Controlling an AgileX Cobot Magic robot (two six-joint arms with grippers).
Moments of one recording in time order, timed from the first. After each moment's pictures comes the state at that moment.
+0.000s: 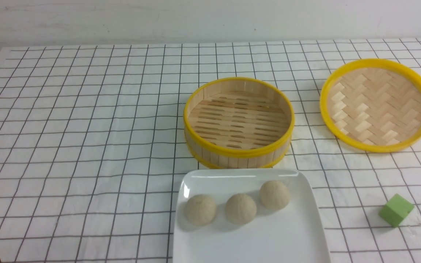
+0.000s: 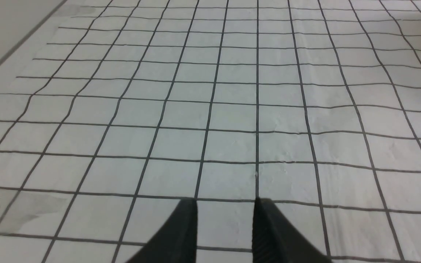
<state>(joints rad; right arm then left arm) 0.47 -0.02 -0.44 0.02 0.64 -0.09 -0.06 -0.01 0.02 0.30 0.39 -0.29</state>
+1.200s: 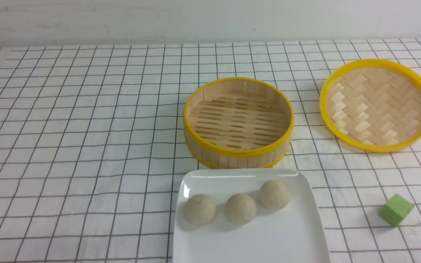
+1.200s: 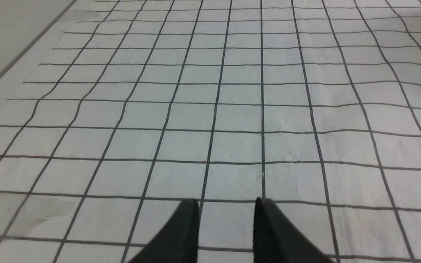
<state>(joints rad) 0.47 -0.02 0.01 -0.08 0.43 -0.09 -0.06 -0.01 0.02 0.33 0.39 -0.29</state>
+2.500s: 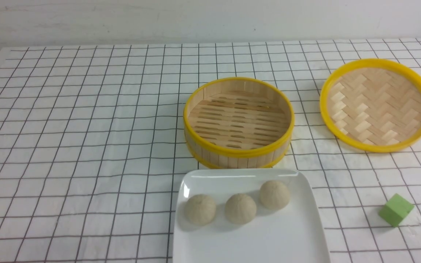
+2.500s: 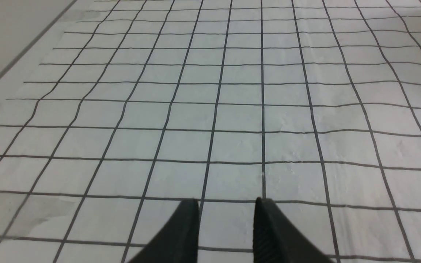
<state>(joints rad) -0.13 -0.02 0.01 -0.12 0.42 0.09 -0.06 -0.01 0.02 0.33 0.39 -0.29</state>
